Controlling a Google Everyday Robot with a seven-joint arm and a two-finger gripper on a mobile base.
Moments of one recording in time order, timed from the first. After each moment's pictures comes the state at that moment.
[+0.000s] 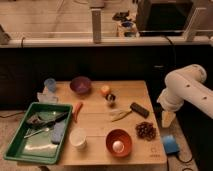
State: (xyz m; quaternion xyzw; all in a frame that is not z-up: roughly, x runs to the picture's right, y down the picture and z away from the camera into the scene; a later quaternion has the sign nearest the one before) arm 0.282 0.108 0.685 -0.28 0.02 0.02 0.96
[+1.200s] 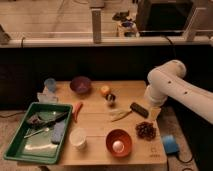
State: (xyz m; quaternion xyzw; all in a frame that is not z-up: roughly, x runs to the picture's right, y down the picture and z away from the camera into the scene) arm 0.216 0.080 0.707 -0.26 0.00 -0.02 0.96
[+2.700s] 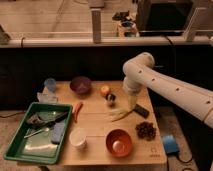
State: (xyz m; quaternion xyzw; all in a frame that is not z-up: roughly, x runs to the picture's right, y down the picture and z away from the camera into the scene) arm 0.123 0.036 0.776 -0.26 -0.04 -0.08 0.96
